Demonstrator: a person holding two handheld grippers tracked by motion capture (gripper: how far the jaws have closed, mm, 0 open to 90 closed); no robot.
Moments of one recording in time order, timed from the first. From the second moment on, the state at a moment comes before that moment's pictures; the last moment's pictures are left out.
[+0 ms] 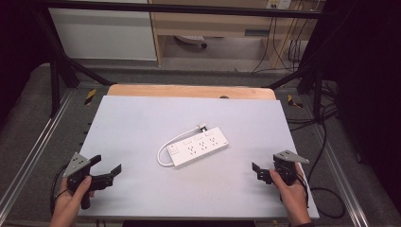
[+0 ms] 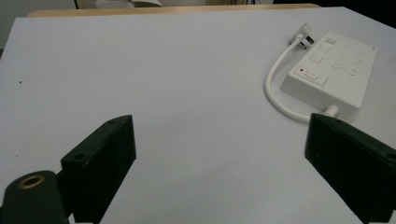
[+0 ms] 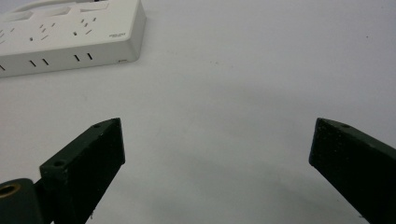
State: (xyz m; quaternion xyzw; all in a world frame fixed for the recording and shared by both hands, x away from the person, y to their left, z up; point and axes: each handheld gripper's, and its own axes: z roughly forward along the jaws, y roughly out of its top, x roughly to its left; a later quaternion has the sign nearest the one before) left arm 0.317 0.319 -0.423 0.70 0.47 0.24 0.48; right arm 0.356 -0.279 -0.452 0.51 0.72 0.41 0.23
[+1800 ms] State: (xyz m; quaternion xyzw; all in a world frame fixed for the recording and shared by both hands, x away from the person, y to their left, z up) left arm 0.322 0.311 -0.432 0.72 0.48 0.22 0.44; right arm 0.364 -0.272 -0.398 0.48 0.70 0.49 0.22
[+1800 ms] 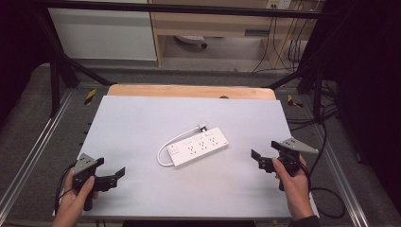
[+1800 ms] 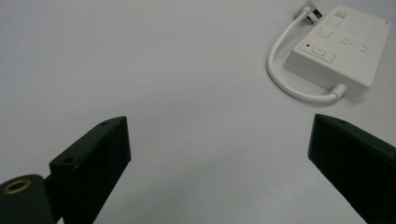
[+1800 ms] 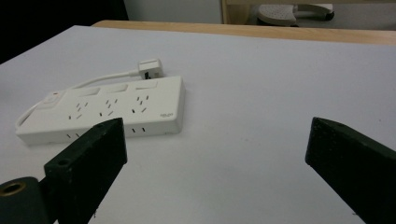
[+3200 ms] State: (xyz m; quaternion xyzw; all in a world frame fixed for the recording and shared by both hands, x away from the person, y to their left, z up) left arm 0.323 0.307 -0.434 0.73 0.48 0.22 0.43; right arm 0.451 -0.221 -0.341 0.45 0.70 0.49 0.25
